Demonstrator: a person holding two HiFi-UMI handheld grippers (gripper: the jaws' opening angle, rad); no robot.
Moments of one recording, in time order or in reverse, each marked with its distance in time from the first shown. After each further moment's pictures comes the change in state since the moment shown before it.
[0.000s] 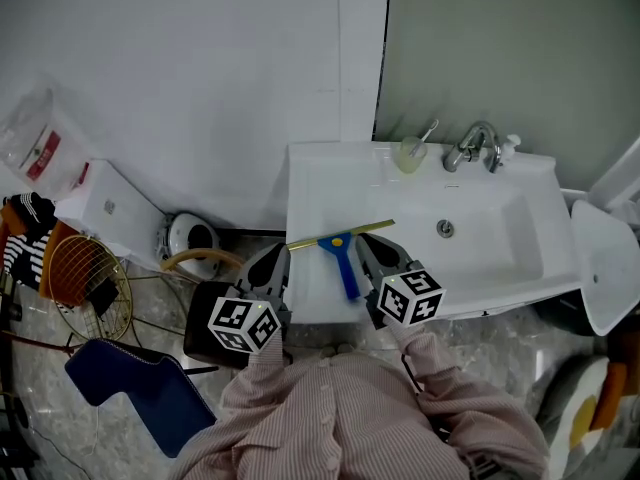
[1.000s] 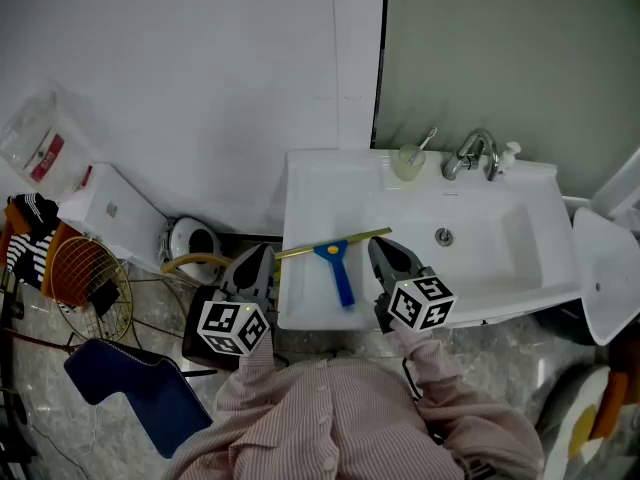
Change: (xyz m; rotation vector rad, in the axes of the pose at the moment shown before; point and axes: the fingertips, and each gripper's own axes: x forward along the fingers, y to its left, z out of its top) left arm -0.001 0.012 0.019 0.074 -0.025 0.090; right arm -0.020 -0.032 0.017 0.030 -0.043 -0.021
